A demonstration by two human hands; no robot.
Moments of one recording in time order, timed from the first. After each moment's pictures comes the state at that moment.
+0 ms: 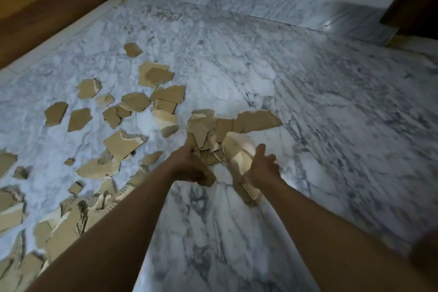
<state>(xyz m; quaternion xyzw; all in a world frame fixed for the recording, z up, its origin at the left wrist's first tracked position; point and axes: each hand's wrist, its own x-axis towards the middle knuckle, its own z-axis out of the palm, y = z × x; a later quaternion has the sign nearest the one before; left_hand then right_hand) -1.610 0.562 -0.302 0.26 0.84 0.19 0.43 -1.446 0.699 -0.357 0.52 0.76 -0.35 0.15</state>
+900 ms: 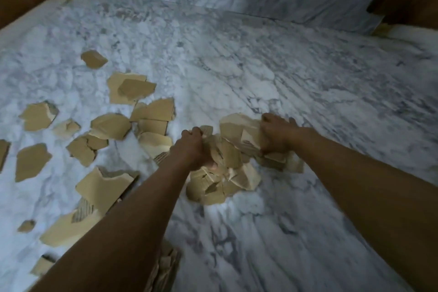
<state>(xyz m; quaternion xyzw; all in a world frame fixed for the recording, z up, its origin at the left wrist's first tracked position) -1.713 0.646 -0.359 0.41 0.86 0.04 0.31 -1.531 0.819 -0.355 0.37 0.88 -0.12 0.28</state>
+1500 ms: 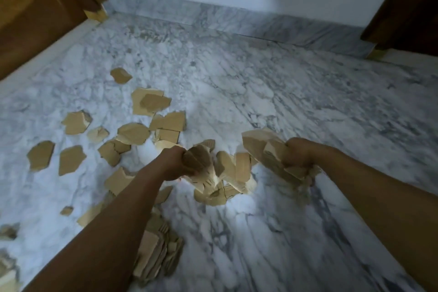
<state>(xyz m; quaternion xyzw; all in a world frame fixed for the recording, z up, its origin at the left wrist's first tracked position) -1.729 0.588 -0.279 0.41 0.84 0.04 0.34 -1.469 0.814 -0.283 0.45 0.80 -0.27 0.29</state>
